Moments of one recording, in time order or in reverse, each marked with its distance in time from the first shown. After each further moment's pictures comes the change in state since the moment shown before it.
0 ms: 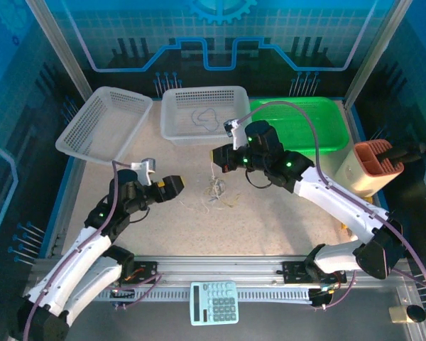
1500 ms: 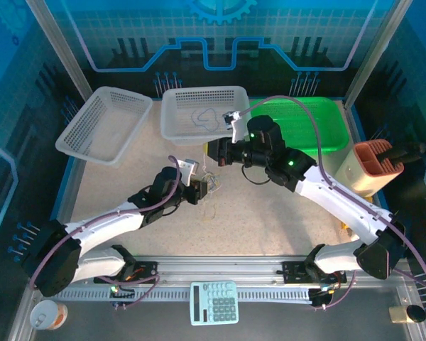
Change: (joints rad) left arm -0.288 0.478 0.018 0.391 -0.235 0.267; right arm 0.013 -0.008 0.064 0.065 -0.050 0.139
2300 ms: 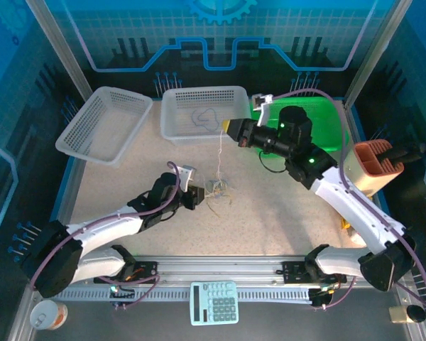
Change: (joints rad) left arm 0.000 -0.028 -0.069 0.007 -0.018 -0.009; right arm -0.171 -0.073 -0.067 0.158 -0.098 0.137
